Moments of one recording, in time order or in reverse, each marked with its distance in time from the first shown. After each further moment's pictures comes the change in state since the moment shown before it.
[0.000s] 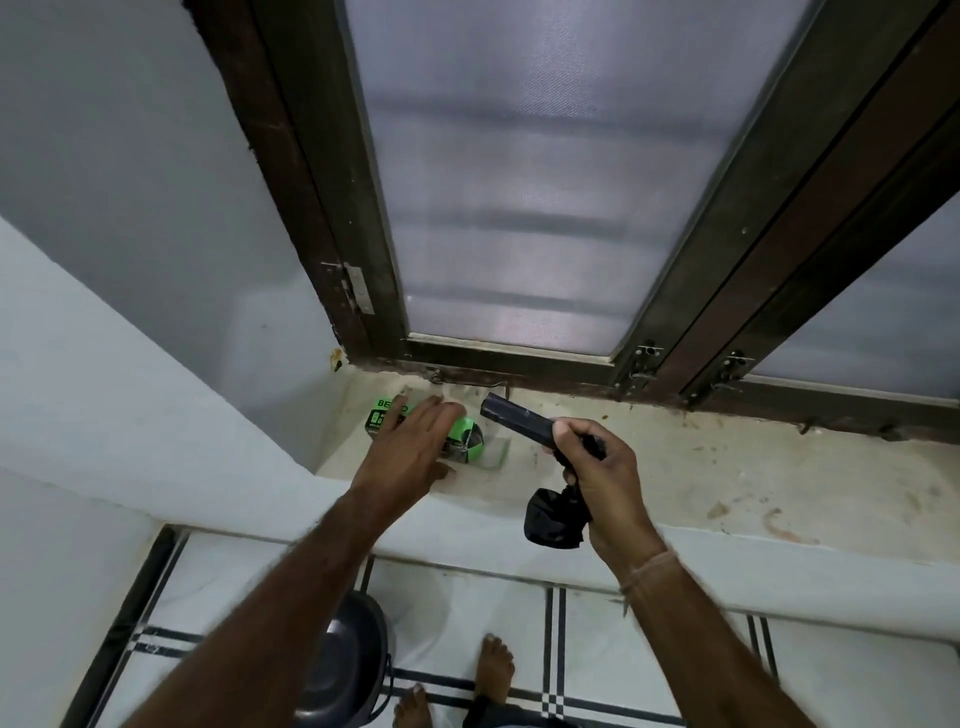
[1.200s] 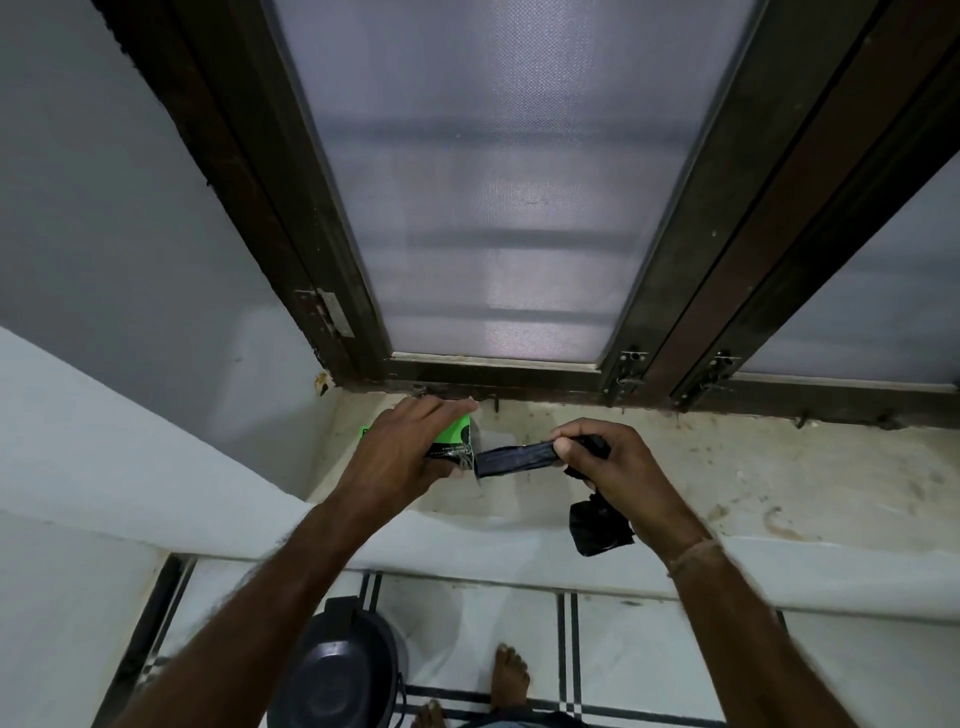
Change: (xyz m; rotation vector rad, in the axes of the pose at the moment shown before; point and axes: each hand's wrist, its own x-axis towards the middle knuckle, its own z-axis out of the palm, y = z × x) left_hand 0.013 0.013 -0.044 -0.193 0.086 0.064; right_hand 0.028 -0.019 -0.040 -0.296 -0.320 -0.165
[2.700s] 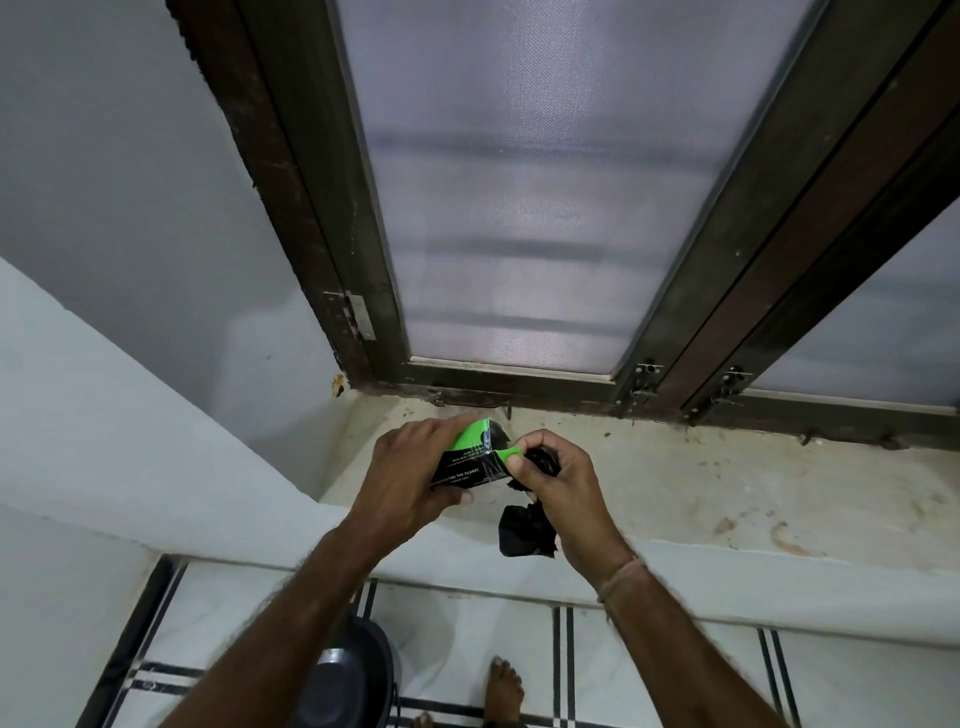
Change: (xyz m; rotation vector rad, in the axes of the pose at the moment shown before) left_hand -0.024 -0.016 0.016 -0.159 0.045 -0.036; right_hand -0.002 -0.002 0.081 0.282 0.046 0.005
